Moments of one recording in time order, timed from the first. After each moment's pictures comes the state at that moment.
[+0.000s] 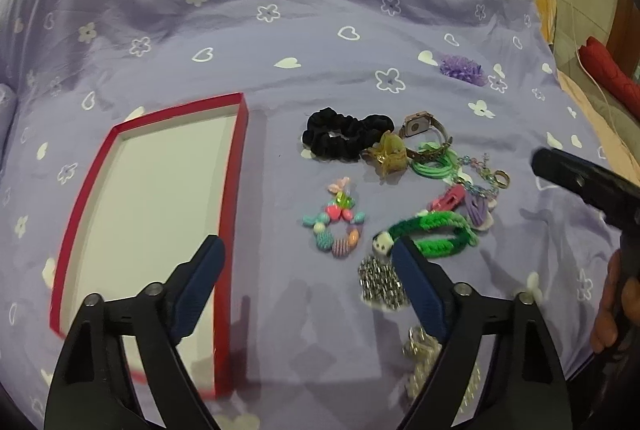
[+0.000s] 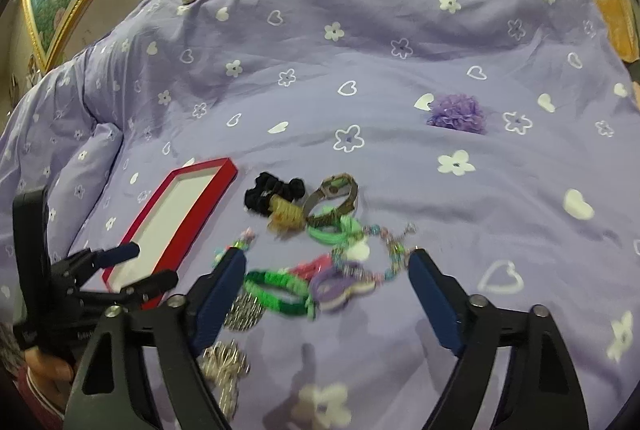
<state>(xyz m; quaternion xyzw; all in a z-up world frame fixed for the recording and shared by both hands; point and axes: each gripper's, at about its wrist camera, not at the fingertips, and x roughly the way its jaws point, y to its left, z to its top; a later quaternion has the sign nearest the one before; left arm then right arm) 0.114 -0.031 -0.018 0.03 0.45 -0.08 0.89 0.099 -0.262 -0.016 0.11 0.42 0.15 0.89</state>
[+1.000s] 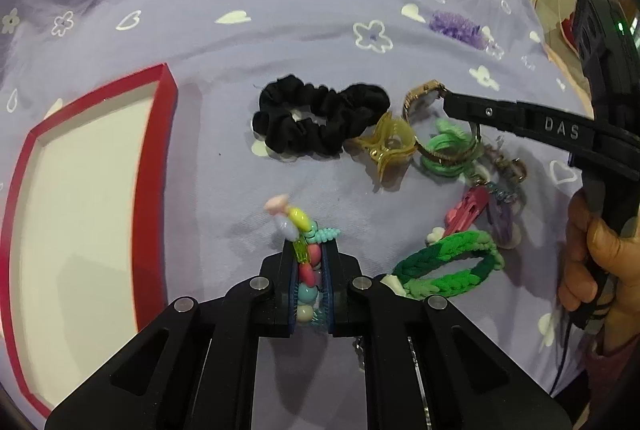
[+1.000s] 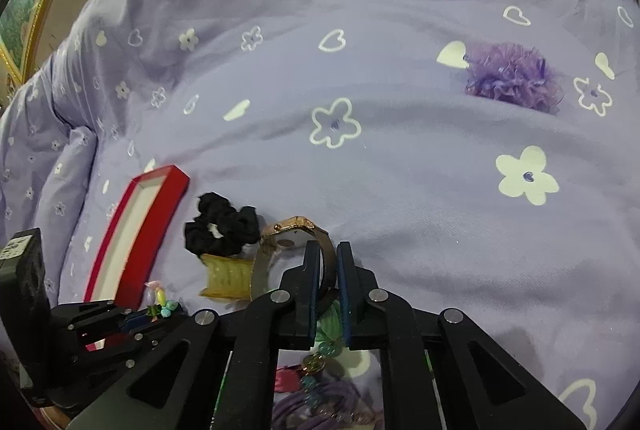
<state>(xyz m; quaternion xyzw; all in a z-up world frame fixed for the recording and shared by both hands) 0.168 -0.040 -0.063 0.02 0.50 -0.15 0.85 0.200 -0.248 -0.084 0.14 0.49 0.16 0.85</state>
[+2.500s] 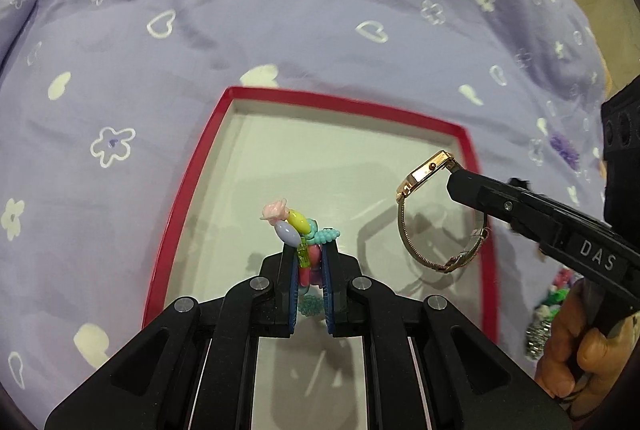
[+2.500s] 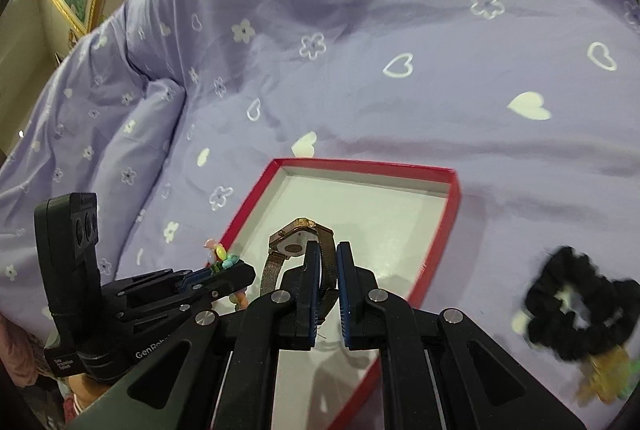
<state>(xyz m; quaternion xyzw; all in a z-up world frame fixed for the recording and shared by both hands) 0.211 0.171 -0.065 -0.09 0.50 -0.03 0.86 0.233 -0.016 -0.069 0.13 0.50 0.32 0.80</state>
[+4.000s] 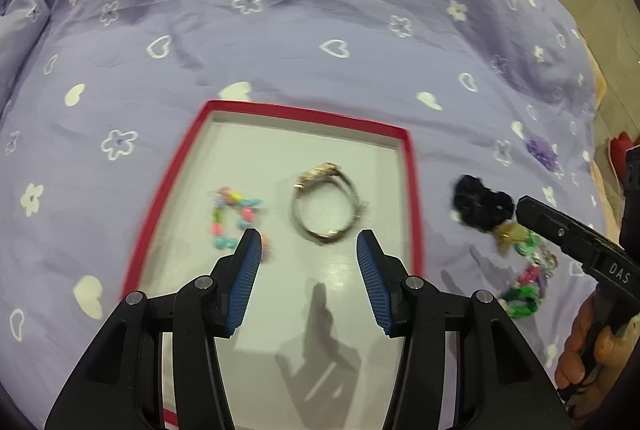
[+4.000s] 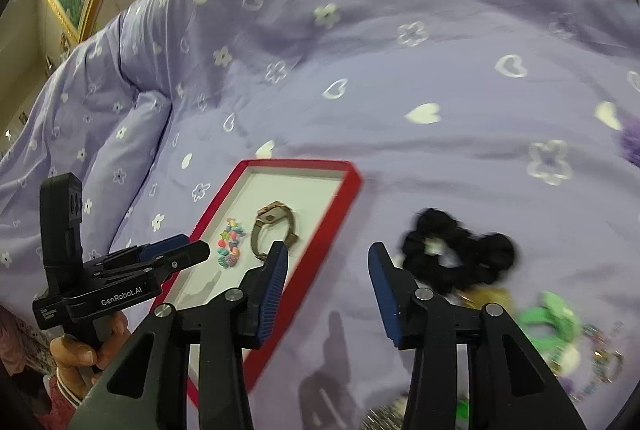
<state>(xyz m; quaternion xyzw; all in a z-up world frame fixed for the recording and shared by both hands) 0.175 0.125 -0.024 -0.09 0.47 -0.03 0.88 0.190 -0.110 -0.033 0.12 0.47 0.27 0.83</state>
